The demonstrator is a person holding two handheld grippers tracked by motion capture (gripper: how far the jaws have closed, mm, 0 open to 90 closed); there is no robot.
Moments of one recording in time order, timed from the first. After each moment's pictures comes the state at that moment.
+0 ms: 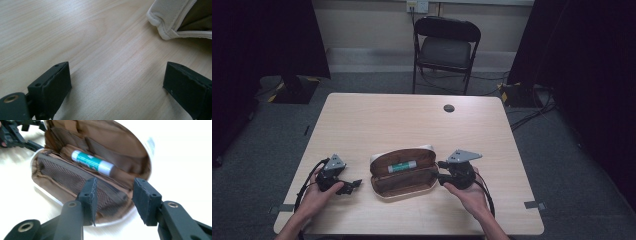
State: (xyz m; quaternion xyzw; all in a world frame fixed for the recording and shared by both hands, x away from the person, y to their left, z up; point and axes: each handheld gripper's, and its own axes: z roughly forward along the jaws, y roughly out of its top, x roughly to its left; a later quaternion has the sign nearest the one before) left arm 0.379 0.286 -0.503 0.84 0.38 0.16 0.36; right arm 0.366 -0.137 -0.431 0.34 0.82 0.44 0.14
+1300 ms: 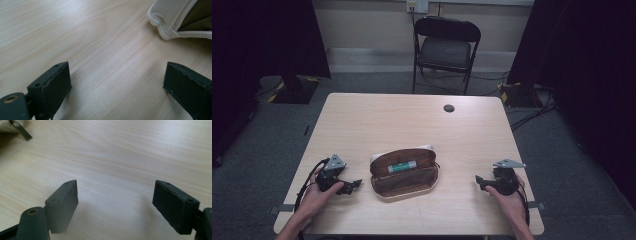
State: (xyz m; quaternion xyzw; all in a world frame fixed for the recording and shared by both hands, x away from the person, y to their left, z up) left arm 0.379 0.286 -0.503 0.84 0.38 0.16 0.36; right arm 0.371 -0.269 -0.485 0.51 0.77 0.33 0.20
